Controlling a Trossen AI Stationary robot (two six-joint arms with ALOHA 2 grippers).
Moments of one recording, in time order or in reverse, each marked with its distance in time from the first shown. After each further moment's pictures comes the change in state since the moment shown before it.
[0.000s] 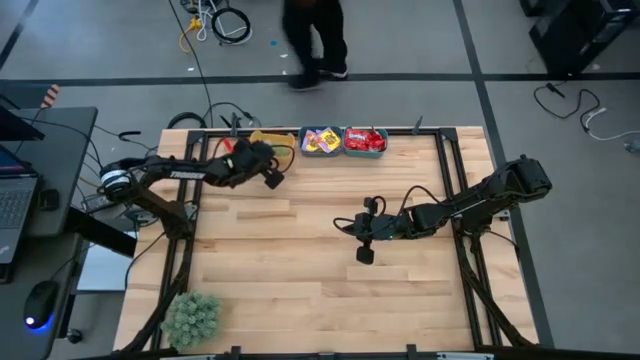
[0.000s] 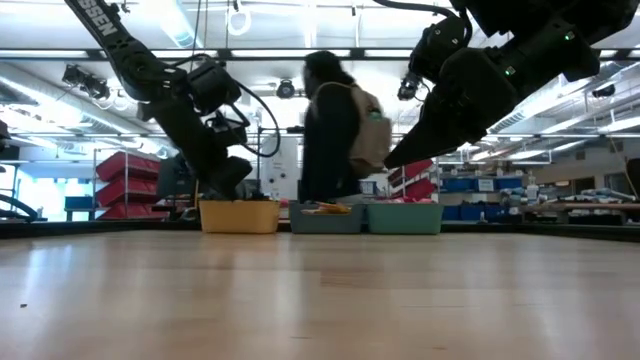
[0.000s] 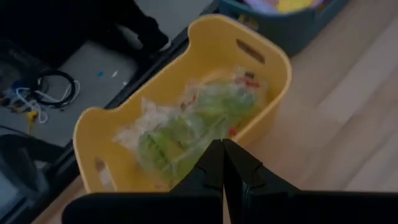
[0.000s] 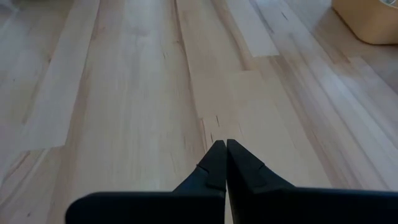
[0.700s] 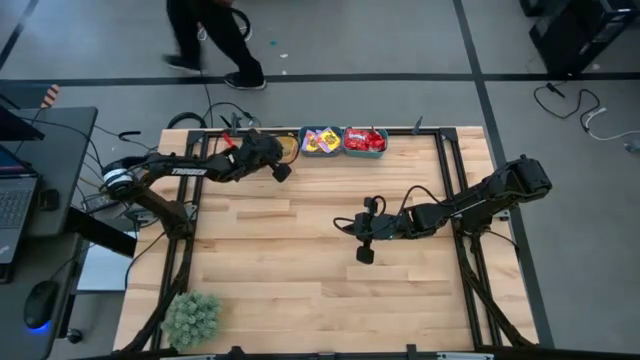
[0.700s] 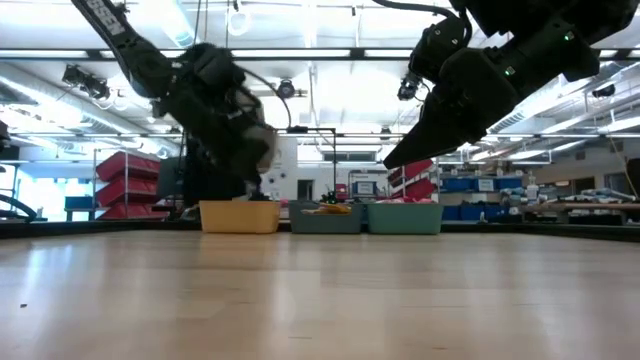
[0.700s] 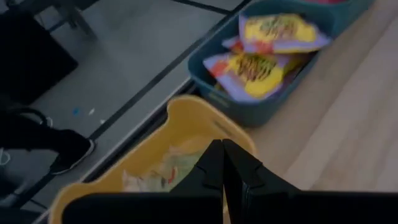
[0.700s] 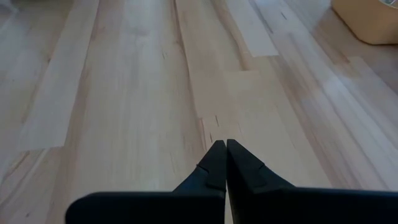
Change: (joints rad) left arm 0.030 0.024 0.052 0.149 0.126 0.056; right arm -0.001 0.000 0.000 -0.001 0.000 0.000
